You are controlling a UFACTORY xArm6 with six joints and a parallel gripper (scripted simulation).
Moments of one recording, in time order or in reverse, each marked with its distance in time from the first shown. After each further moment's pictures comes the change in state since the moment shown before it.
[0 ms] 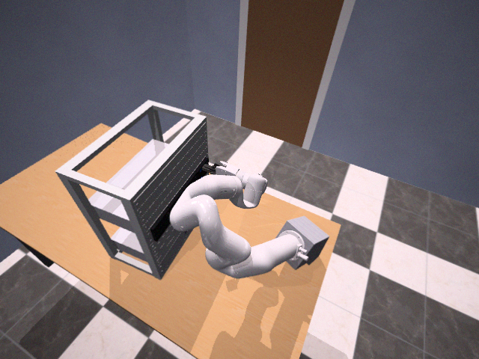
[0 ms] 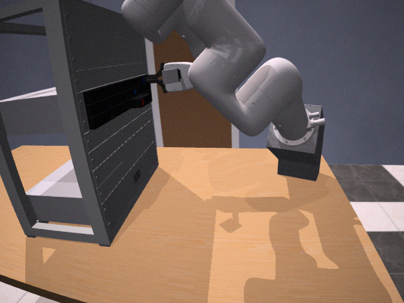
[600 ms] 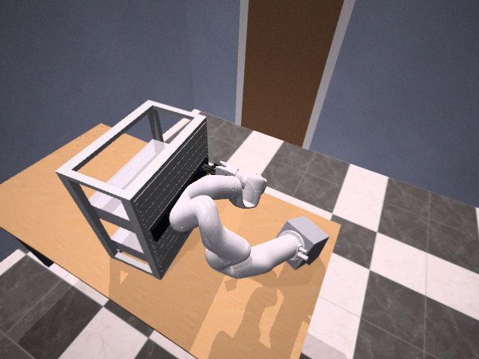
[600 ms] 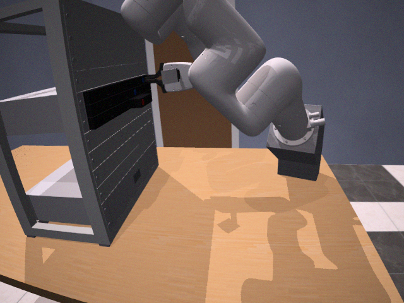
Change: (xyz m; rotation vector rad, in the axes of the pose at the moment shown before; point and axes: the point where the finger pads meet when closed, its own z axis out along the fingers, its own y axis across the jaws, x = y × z) arm 0.000 0.000 0.002 -0.001 -0.001 0.001
